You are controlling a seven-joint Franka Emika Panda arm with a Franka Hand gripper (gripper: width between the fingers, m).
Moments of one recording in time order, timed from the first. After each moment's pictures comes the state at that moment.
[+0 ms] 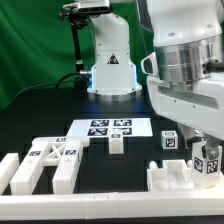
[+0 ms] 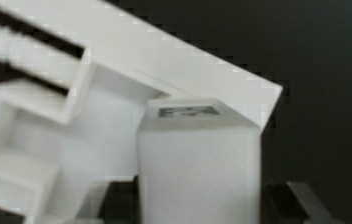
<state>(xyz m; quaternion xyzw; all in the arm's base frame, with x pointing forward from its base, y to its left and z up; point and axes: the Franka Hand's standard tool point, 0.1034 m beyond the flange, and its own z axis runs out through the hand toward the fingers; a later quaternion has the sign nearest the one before) 0.650 0.111 0.083 -0.80 0.59 0.02 0.09</state>
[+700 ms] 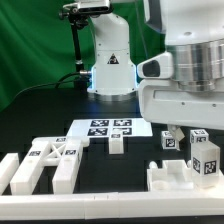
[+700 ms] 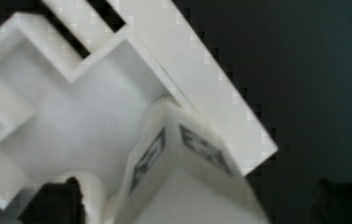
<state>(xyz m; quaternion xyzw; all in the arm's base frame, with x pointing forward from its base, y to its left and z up) 0.647 0.125 0.081 -0.96 0.29 -0.01 0.06</state>
